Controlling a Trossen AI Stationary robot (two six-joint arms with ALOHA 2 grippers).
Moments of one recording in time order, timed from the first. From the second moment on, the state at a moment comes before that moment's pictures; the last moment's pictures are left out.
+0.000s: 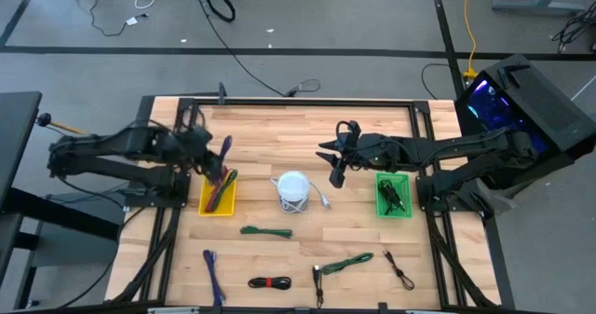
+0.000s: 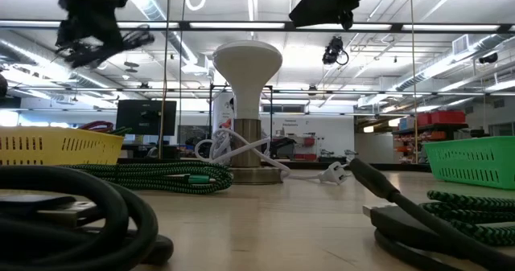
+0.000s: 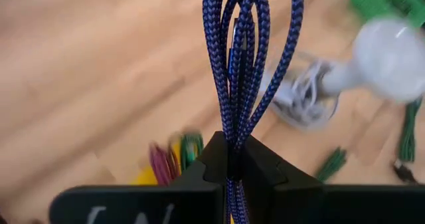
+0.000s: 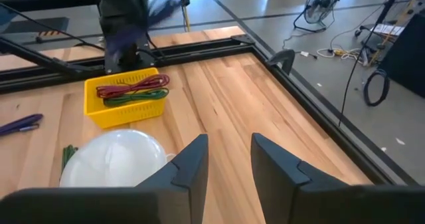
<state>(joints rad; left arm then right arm) 0.02 0.77 0.88 -0.99 -0.26 -0.83 0.04 1.30 1.01 -0.14 0.36 0.12</state>
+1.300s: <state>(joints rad) -0.21 0.82 0.53 -0.83 -0.21 -1.27 0.04 1.30 1.01 -0.12 0.36 0.09</state>
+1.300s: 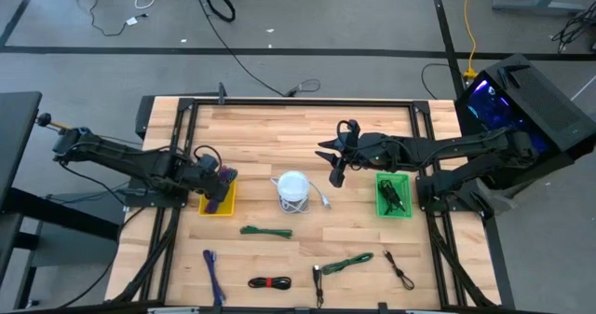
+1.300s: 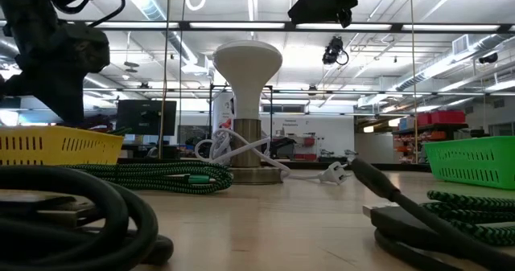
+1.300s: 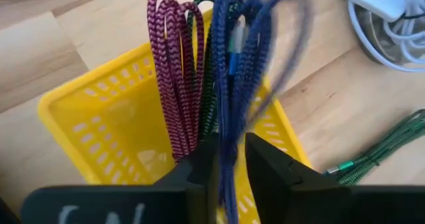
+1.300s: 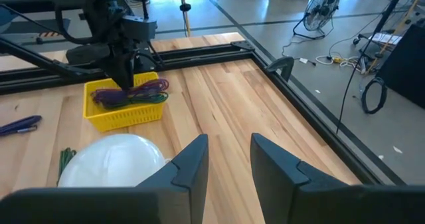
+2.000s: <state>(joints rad) -0.26 0.82 0.72 -0.77 -0.02 -0.99 0.04 1.30 1.01 -0.13 0.36 0.11</state>
